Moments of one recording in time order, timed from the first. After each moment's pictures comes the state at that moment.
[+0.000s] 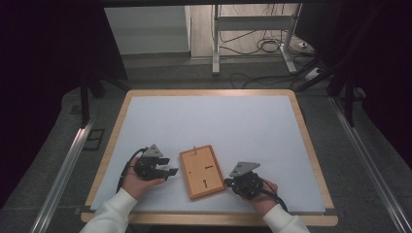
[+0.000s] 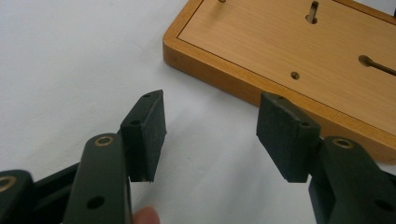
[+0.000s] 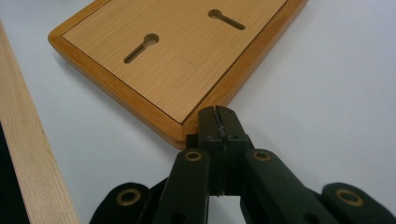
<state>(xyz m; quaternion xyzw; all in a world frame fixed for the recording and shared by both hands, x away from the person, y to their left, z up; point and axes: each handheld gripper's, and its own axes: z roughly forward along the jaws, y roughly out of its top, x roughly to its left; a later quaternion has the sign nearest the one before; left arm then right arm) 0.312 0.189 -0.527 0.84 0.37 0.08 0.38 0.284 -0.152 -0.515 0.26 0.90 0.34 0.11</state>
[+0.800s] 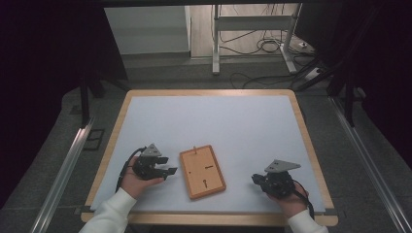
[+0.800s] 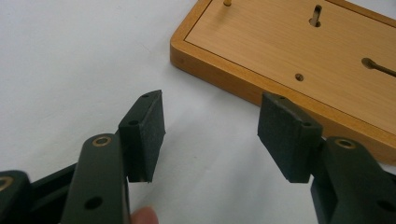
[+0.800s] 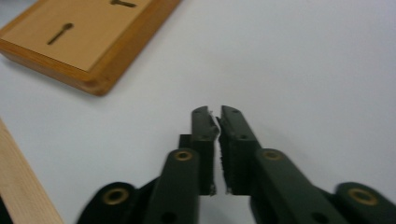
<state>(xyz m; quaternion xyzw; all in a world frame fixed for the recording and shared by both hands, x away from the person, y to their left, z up) 0.312 0.192 -0.526 0.84 0.37 0.09 0.38 0.284 -0.238 -0.507 0.36 0.85 0.37 0.13</state>
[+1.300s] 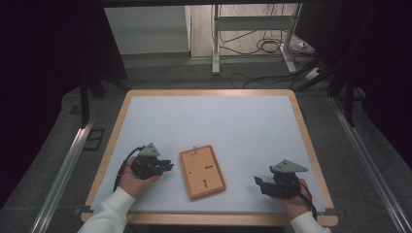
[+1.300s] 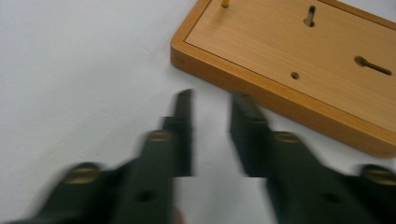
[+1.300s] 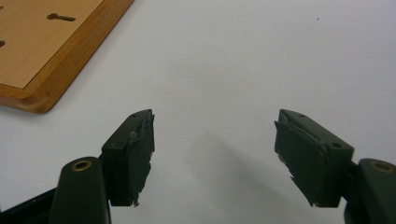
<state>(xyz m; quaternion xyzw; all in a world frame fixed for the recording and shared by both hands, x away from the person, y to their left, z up) 0.312 0.196 -0.519 0.85 0.36 0.09 0.37 0.281 -0.249 -0.509 0.42 0.81 0.37 0.20</state>
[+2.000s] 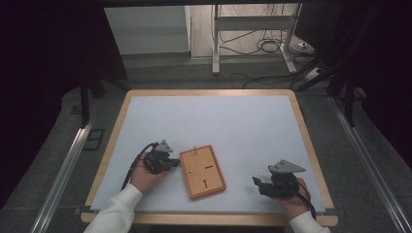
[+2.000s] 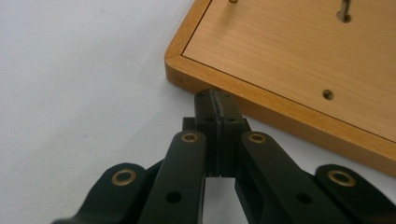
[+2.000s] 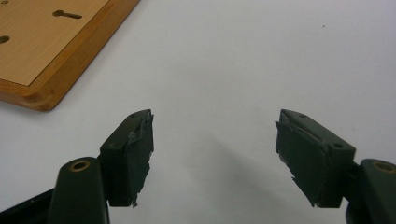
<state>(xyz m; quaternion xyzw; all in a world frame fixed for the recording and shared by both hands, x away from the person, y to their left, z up) 0.338 0.167 -0.531 0.87 0.35 0.09 0.33 0.281 -0.244 -0.508 0.40 0.82 0.36 0.21</state>
